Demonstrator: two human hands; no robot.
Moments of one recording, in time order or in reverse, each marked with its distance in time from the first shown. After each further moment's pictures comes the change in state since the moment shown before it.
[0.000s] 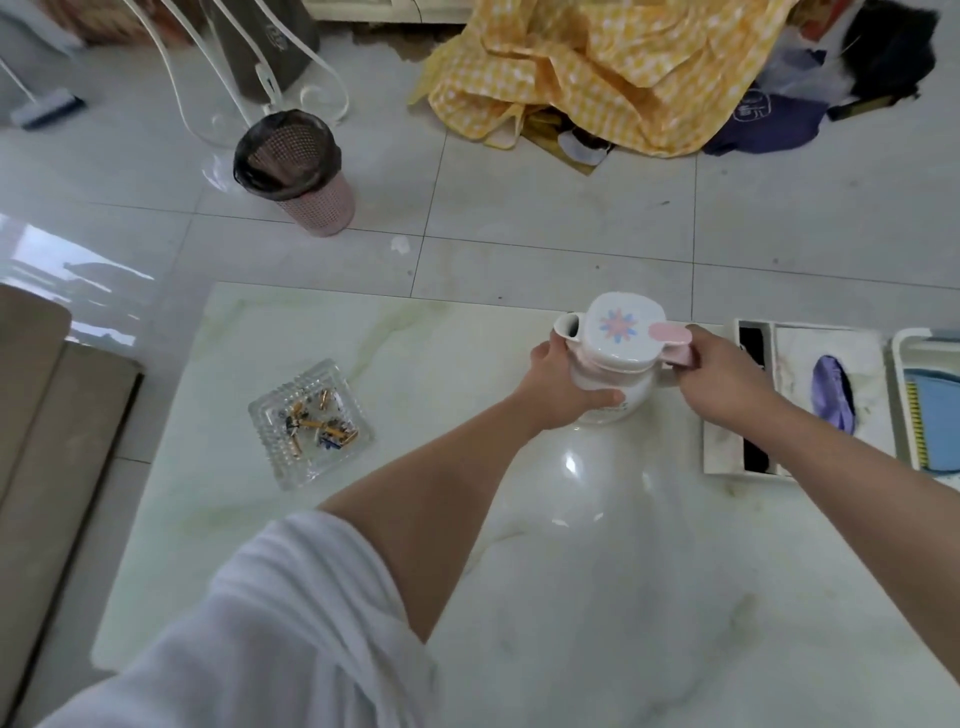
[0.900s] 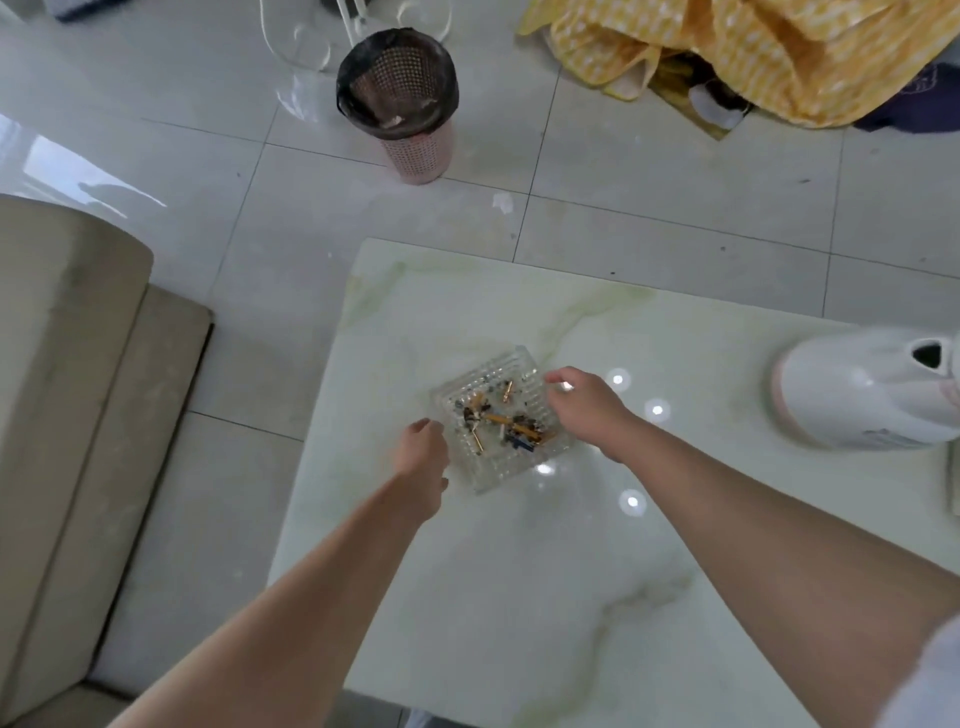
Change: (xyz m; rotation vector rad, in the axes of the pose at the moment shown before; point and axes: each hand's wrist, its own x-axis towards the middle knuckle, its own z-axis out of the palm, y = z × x) left_hand -0.122 -0.266 -0.271 -0.731 0.422 -0.814; right_hand -0.003 -0.280 0.299 0.204 -0.389 0.103
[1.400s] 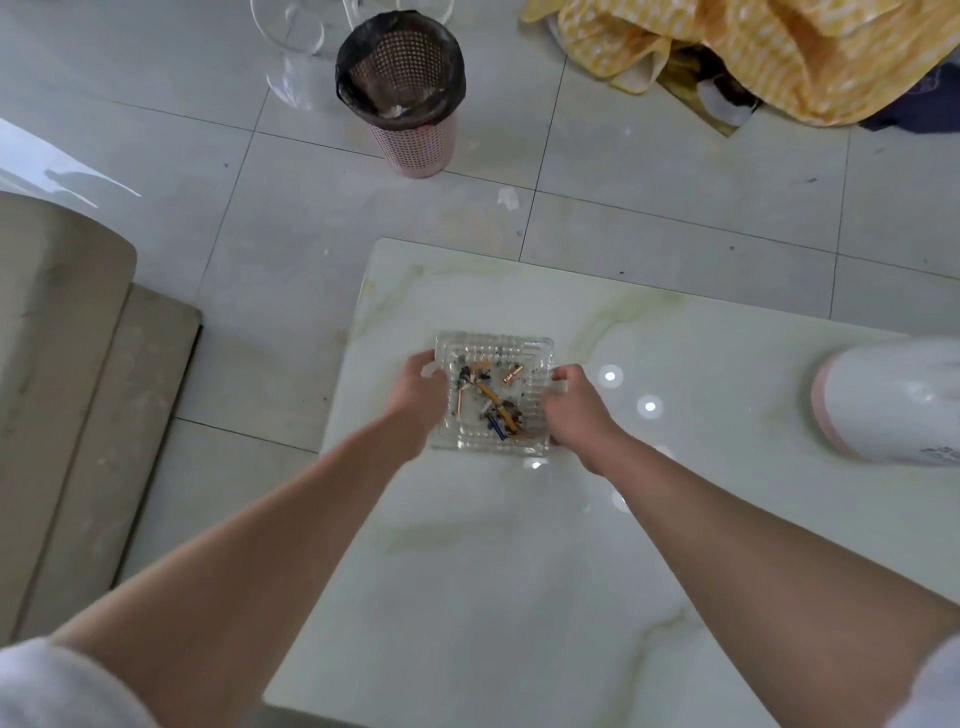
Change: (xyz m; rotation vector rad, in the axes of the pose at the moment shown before) left_hand 0.066 0.071 -0.025 0.238 -0.103 0.263; right_hand 0.026 -0.030 0.054 0.199 0.090 0.136
